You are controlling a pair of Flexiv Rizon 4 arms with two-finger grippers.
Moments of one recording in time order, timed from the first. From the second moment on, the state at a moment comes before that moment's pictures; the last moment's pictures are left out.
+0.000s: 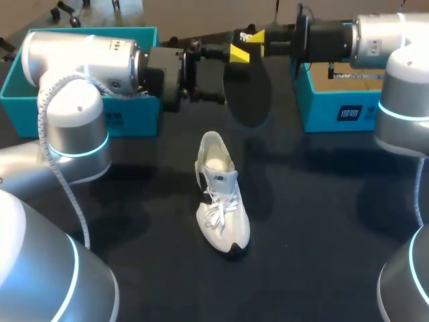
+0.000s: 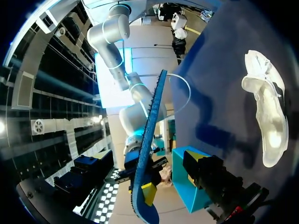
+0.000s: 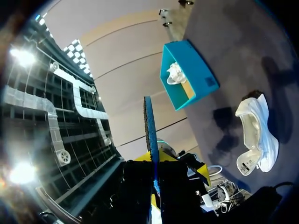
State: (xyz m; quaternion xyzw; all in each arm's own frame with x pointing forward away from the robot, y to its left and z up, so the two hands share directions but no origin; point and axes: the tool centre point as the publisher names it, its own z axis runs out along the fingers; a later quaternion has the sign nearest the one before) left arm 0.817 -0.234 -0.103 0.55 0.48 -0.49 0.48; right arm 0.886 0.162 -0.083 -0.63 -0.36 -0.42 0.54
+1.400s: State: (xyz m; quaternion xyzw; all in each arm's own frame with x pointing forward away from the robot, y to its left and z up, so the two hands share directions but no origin) left arm 0.815 -0.214 -0.100 0.53 0.48 -0.52 0.46; right arm 0.865 0.158 -0.087 -0.62 -0.43 -0.44 0.49
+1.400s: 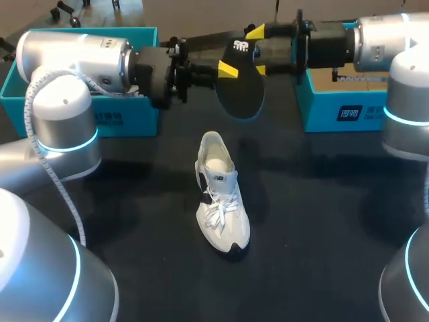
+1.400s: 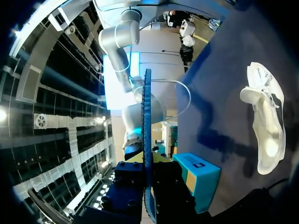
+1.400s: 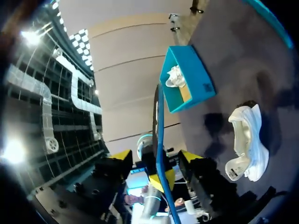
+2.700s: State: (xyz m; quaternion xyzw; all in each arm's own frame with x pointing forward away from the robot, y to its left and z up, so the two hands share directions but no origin) left arm 0.815 -0.164 -0.084 0.53 0.46 -0.54 0.46; right arm 0.797 0.118 -0.095 -0.52 -0.55 -0.50 0.41
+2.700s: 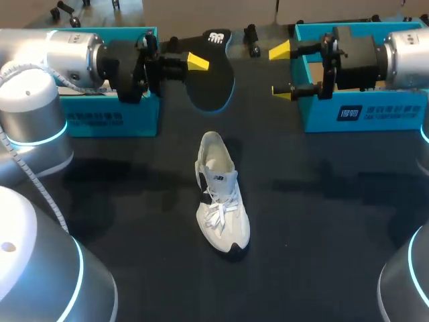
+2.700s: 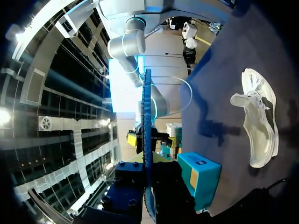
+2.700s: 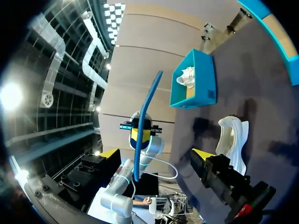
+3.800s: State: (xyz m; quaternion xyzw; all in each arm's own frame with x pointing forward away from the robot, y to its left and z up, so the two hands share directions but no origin) left arm 0.808 -0.167 -0.071 0.54 0.44 -0.54 0.48; right arm 0.782 0.101 -0.098 -0.52 -0.56 -0.50 0.41
